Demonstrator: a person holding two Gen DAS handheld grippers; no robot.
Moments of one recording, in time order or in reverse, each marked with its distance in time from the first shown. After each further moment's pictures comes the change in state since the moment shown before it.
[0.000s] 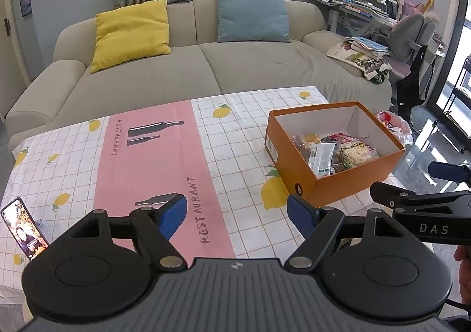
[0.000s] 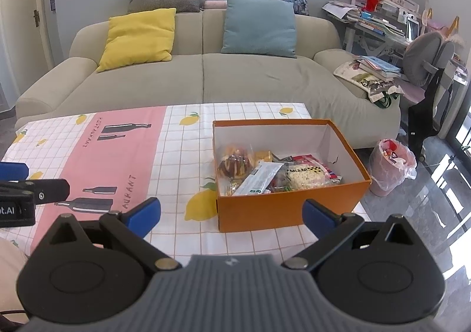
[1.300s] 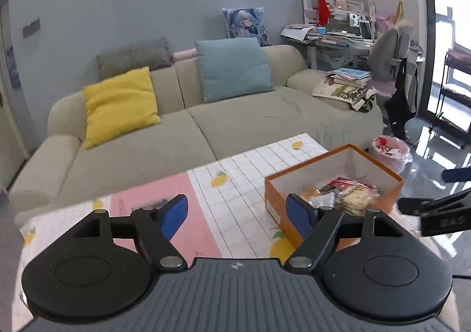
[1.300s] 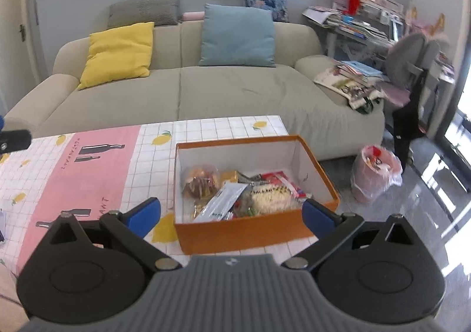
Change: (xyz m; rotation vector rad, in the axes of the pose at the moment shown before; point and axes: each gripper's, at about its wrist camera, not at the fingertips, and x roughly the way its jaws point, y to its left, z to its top) left arm -0.014 -0.024 0.047 0.154 -0.210 0.001; right arm 0.005 -0.057 0.027 0.055 -0.032 -0.049
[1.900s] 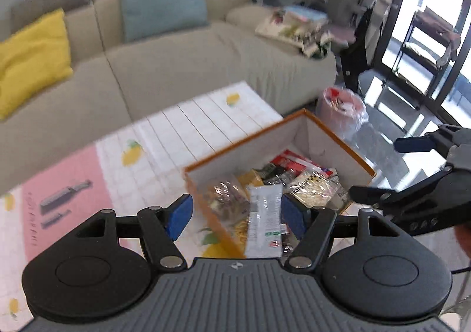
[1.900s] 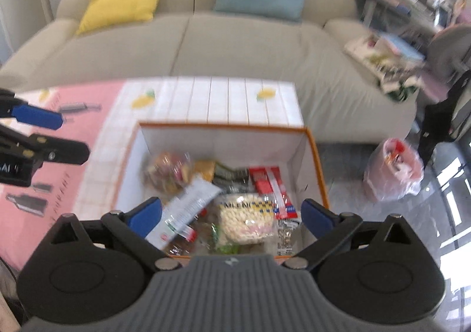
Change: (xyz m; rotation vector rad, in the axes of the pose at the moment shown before) left arm 0.145 -0.040 0.066 0.054 0.270 -0.256; right arm 0.136 -0.059 0.078 -0.136 0.207 0.079
